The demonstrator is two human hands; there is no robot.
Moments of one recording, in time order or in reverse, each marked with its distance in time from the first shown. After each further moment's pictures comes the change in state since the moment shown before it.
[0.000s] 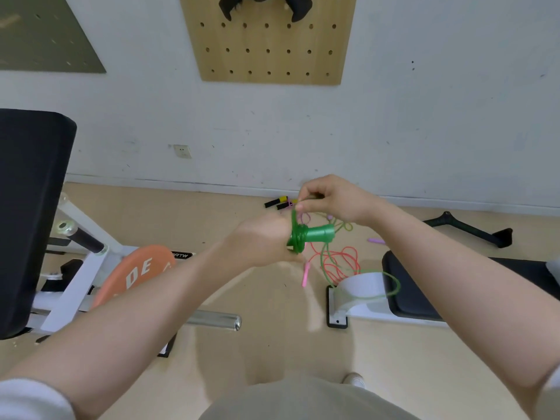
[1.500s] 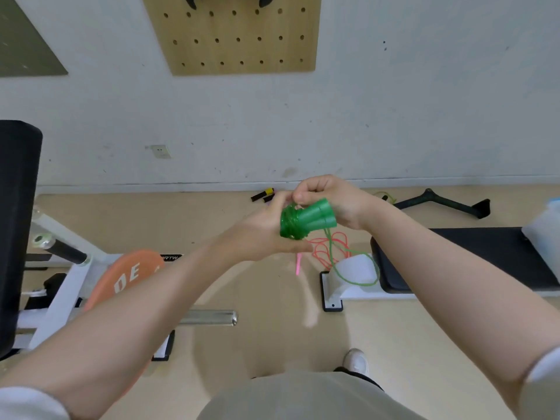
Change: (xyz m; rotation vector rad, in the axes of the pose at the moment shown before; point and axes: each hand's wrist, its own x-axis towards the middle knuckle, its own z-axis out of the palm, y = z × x) left_hand -0.006 0.006 0.006 -0.550 0.017 0.091; right_hand -0.023 0.021 0.013 0.591 0.048 0.163
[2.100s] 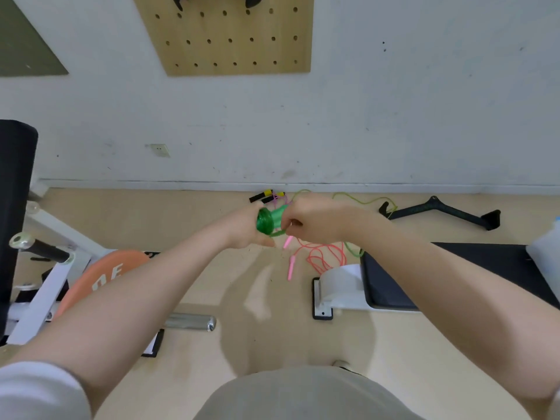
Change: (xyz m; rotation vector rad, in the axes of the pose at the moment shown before) left_hand 0.080 0.023 0.026 0.173 0.002 -0.259; right_hand -0.014 -0.004 -0.058 -1.231 -0.160 -0.203
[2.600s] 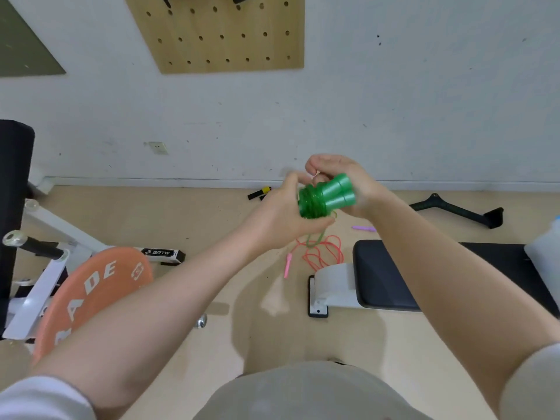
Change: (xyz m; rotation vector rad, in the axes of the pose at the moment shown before) left_hand 0.002 0.090 0.036 -0.321 0.229 0.263; right_hand -0.026 0.081 -0.022 1.595 0.210 0.135
